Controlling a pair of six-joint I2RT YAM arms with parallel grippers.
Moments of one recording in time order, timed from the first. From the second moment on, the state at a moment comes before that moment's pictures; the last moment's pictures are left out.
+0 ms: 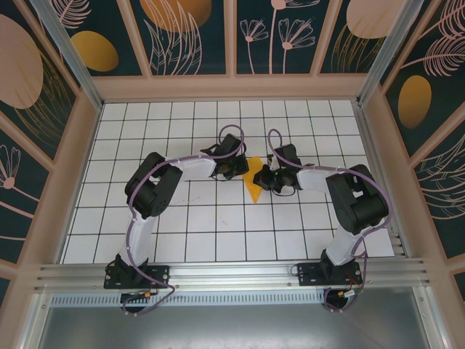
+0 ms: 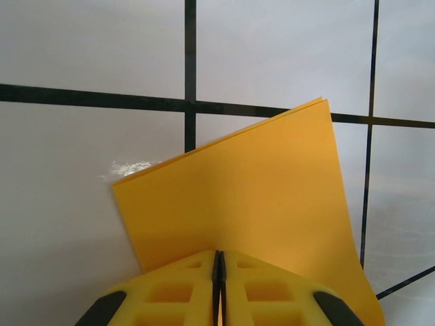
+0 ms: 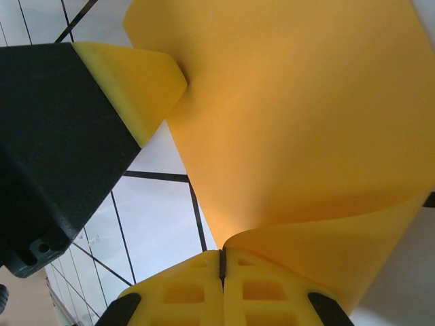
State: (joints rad) left arm -0.68 2.15 1.40 -0.17 0.15 -0.87; right arm 0.43 1.74 0.82 -0.03 -0.53 0.80
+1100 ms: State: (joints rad) left arm -0.68 2.16 1.41 -0.18 0.15 -0.86; right arm 0.43 1.79 0.83 0.02 -0.54 0.80
